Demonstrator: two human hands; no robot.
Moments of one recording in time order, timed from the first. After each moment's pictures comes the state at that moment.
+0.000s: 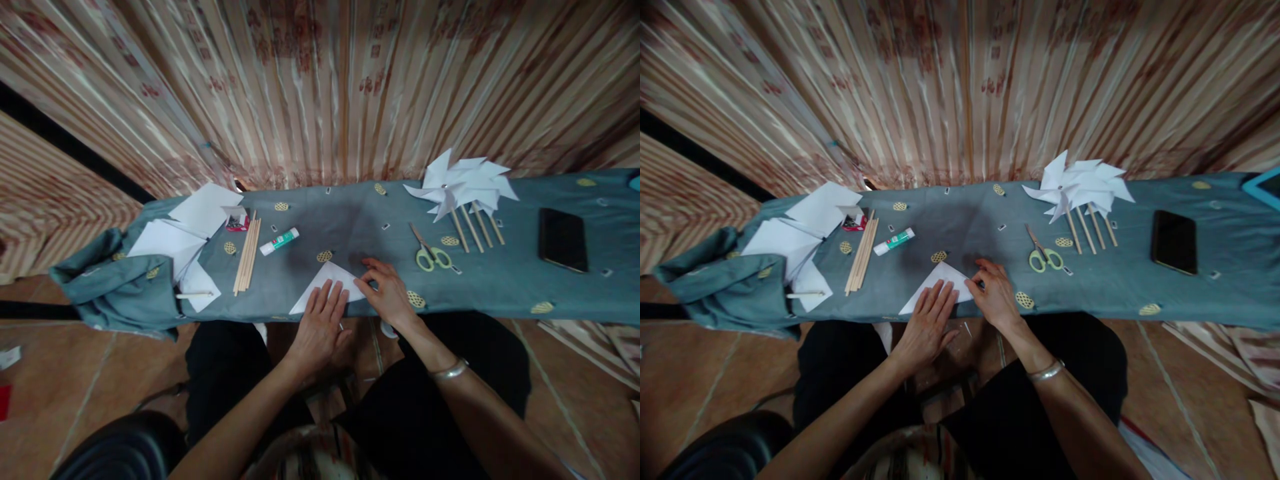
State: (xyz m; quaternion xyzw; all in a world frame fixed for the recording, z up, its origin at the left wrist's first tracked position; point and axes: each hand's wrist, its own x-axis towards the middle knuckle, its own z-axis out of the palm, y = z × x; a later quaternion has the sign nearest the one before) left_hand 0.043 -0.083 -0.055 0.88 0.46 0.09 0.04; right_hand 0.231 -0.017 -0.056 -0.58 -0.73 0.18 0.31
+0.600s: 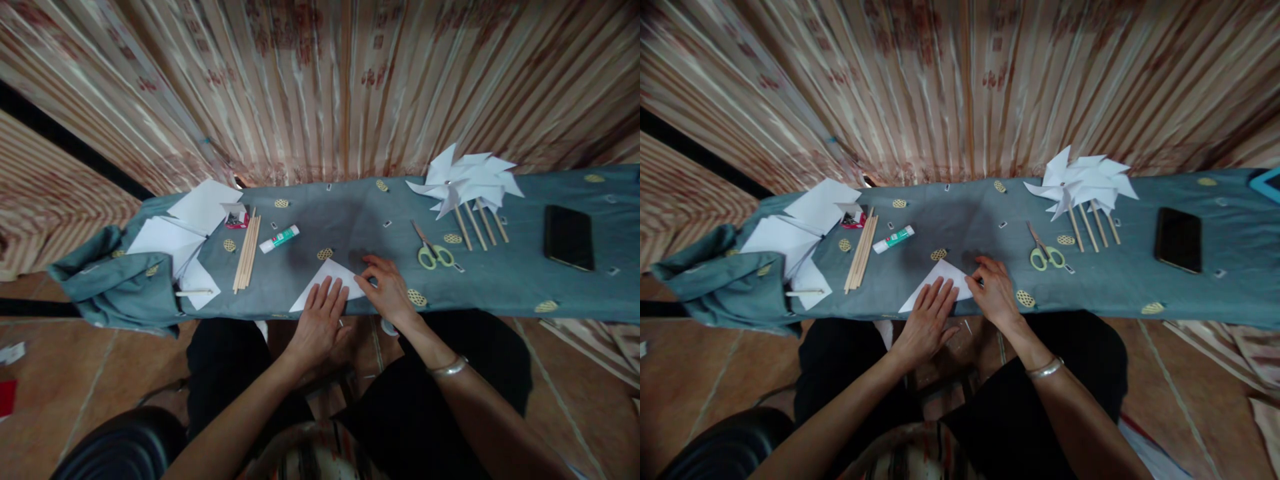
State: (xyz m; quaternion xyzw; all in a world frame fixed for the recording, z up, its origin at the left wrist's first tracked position) left_hand 0.043 -0.078 -0.057 0.88 0.46 0.08 0.05; right_hand 0.229 -0.015 -0.057 -0.58 -0.73 0.16 0.30
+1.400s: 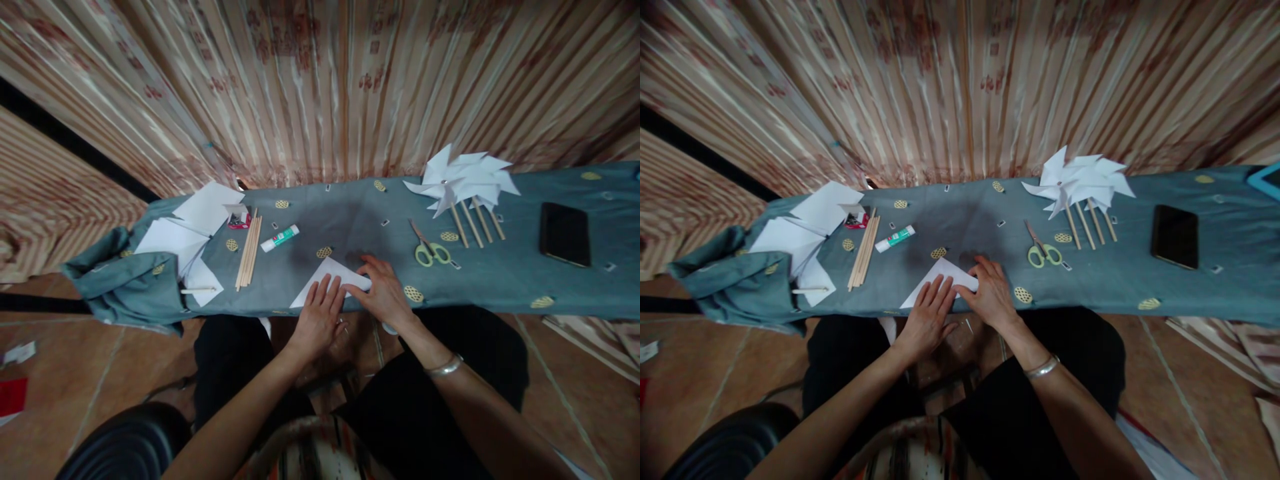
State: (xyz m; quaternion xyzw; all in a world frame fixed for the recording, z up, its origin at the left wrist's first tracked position) left_hand 0.045 -0.077 -0.055 0.88 0.46 0.04 0.04; right_hand 0.225 -0.027 -0.053 -0.57 -0.76 0.15 0.28
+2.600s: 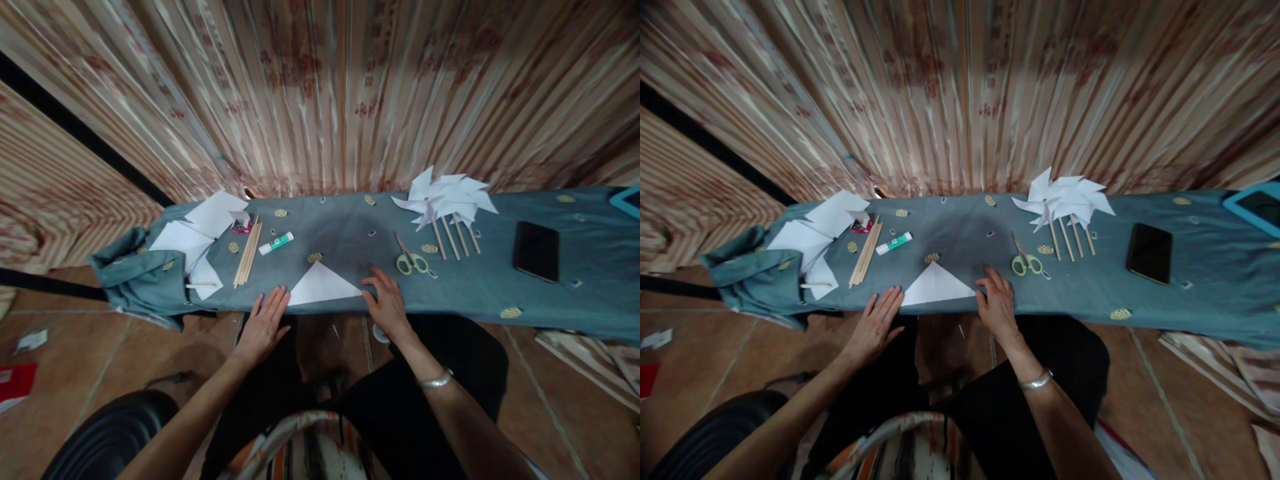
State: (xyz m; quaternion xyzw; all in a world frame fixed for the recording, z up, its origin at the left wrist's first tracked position) left_hand -0.039 -0.108 -0.061 0.85 0.52 0.03 -0.04; right_hand 0.271 -0.044 -0.064 -0.60 -0.72 0.17 0.30
